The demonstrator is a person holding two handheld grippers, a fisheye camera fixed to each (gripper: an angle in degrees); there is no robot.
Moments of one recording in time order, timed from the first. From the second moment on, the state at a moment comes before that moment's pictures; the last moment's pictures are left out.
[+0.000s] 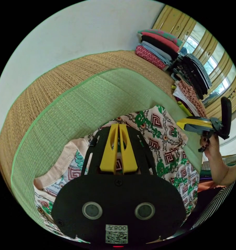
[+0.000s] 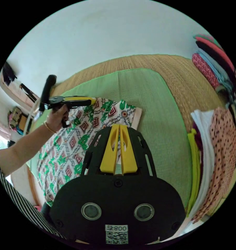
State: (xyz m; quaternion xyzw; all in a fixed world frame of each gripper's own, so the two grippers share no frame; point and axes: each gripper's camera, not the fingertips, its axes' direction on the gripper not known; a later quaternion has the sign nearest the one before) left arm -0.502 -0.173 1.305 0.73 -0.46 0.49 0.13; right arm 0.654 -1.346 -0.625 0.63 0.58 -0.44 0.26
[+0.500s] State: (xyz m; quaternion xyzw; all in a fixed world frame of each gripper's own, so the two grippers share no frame) left arm -0.723 -0.160 1.252 0.75 -0.31 0.57 0.13; right arm 0.577 -1.396 -0.613 0.63 0.62 -0.40 0.22
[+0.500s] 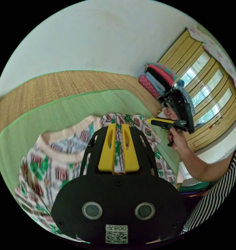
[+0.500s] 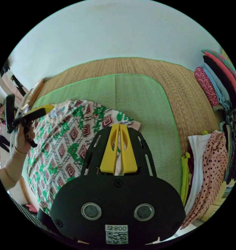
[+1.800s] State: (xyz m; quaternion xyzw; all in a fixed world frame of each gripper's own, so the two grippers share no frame) left arm -1.240 -0.249 1.137 0.91 -0.08 0.39 0.12; right arm 0.497 -1.707 -0.317 0.27 0.75 -0.56 0.23
